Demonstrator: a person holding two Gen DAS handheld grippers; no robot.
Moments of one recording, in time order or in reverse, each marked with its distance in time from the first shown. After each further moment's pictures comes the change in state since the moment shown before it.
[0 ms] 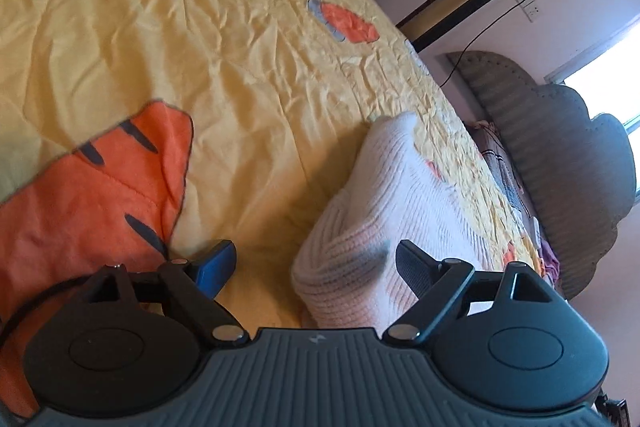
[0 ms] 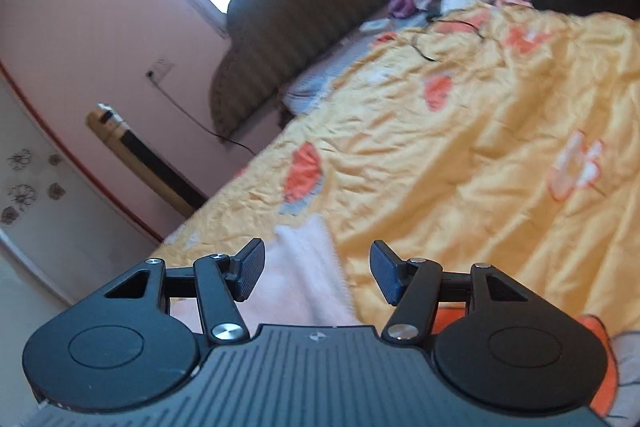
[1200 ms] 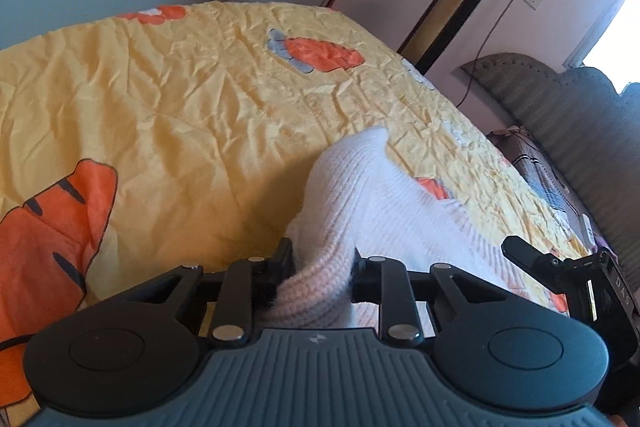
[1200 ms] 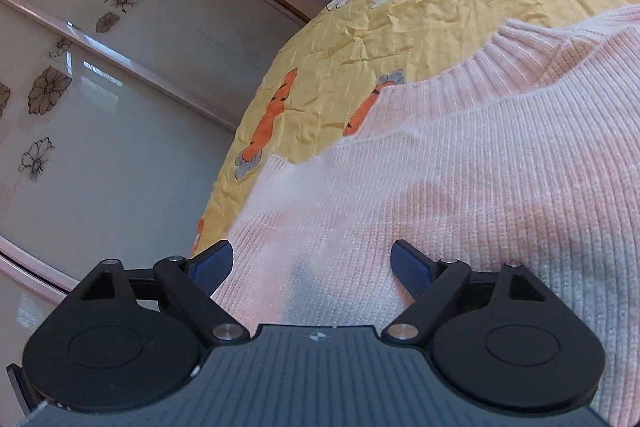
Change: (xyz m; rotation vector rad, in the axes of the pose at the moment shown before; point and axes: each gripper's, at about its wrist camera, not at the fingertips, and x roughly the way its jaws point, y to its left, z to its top) left arm 0.019 -0.091 -0.013 0.189 -0.173 0.176; right arm 0.223 0.168 -0.119 -0.050 0.689 0.412
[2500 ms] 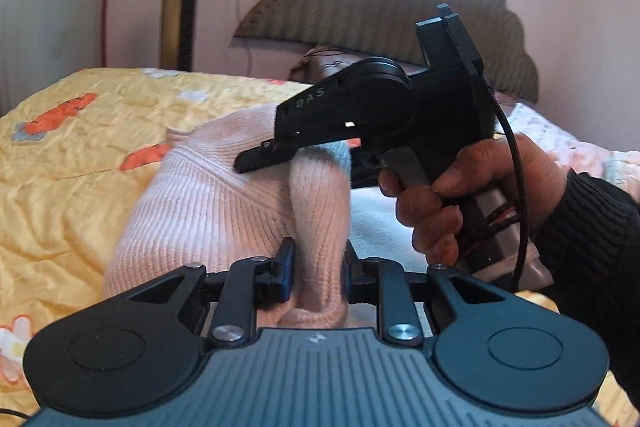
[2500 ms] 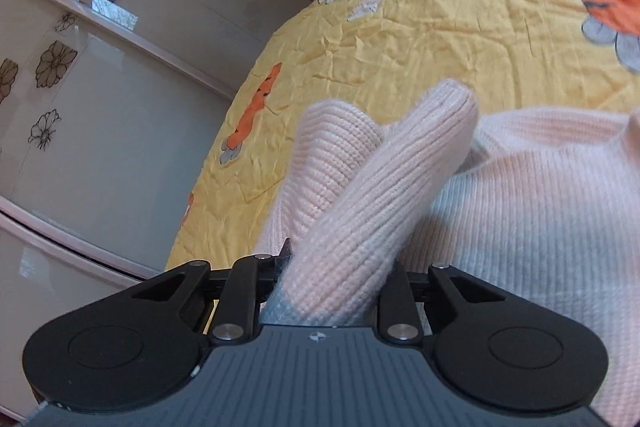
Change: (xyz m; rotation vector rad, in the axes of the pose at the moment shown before) left arm -0.047 -0.186 -0.141 0.648 -0.003 -0.337; right arm -0.071 -0.037 0.069 -0.123 0.159 -0.018
